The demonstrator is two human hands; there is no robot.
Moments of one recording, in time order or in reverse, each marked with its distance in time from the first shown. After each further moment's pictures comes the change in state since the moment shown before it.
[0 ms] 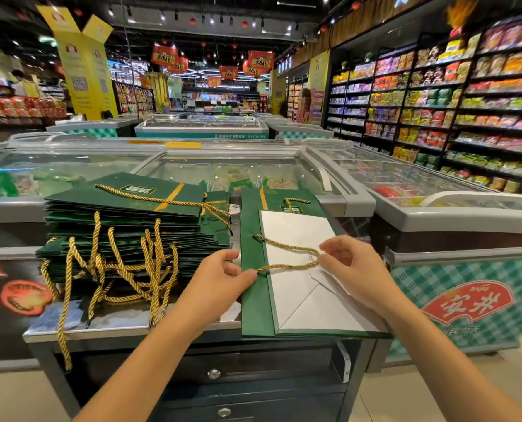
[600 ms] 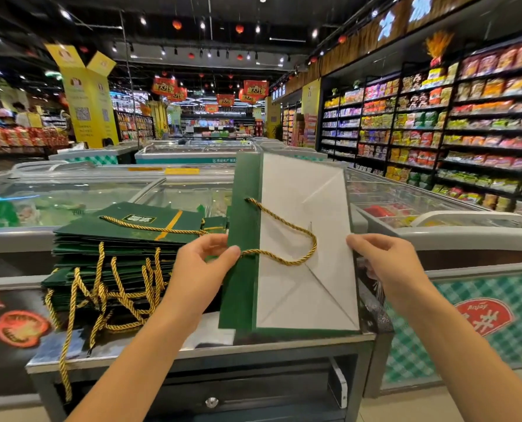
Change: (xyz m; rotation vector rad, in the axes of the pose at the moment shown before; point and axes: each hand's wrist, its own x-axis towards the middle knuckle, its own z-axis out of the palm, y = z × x) left_hand -0.011 0.054 -0.015 -0.318 0.231 0.219; right_hand 0.005 -0.039 -0.055 0.522 0.244 0.230
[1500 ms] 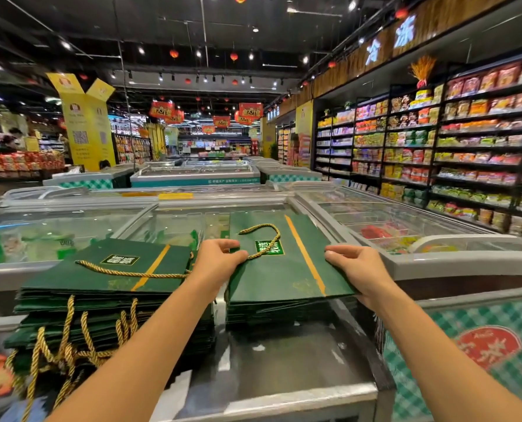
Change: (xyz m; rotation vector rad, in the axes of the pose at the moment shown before) left_hand 0.129 -0.002 0.049 0.194 -0.060 -0.133; right_hand 0.099 0.006 0.023 -0.034 -0.055 0.043
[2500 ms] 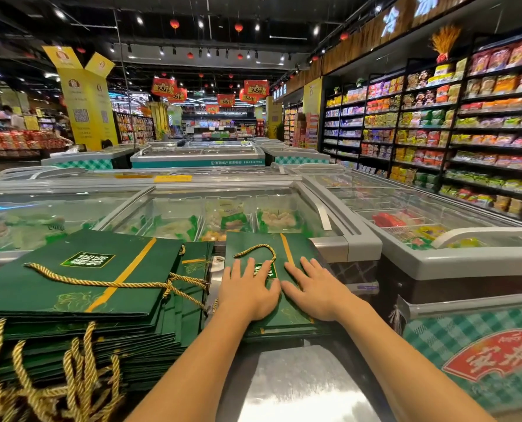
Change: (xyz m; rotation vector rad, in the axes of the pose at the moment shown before) left_hand 0.078 -0.091 0.077 1.212 -0.296 0.104; right_hand 0.074 0.077 0.074 -1.276 -0.518 -0.197
